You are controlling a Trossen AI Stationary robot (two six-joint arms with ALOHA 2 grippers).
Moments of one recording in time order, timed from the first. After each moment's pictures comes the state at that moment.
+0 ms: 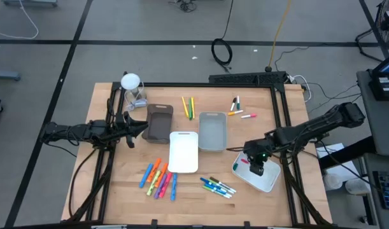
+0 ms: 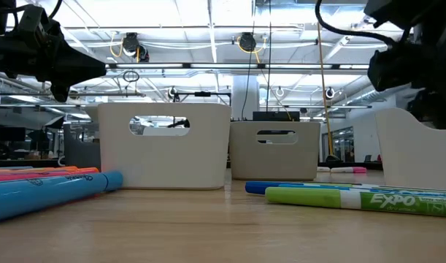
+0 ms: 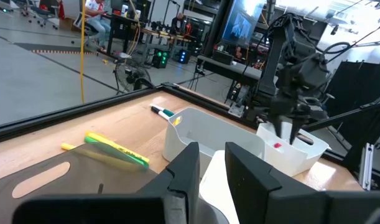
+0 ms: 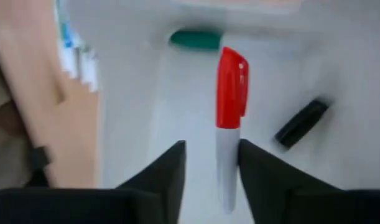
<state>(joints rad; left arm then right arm) -0.10 0.01 0.05 -0.03 -0.39 -0.32 0.27 1.10 0.57 -0.64 -0.24 0.74</state>
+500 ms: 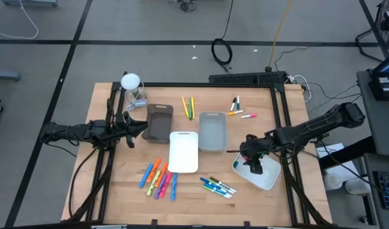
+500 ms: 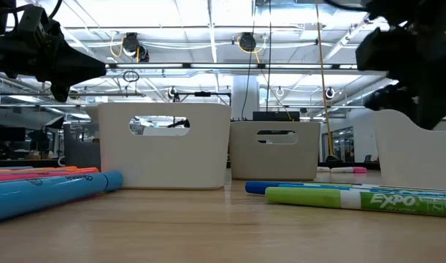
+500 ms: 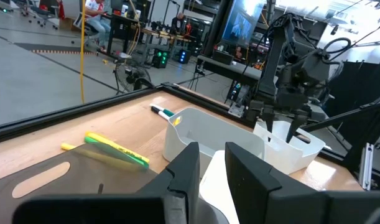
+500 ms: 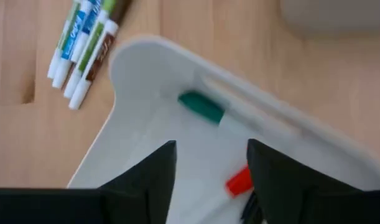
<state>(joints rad) -0.10 0.01 0.05 -0.03 -0.39 -0.32 0.27 1.10 0.57 -0.51 -0.08 0.35</state>
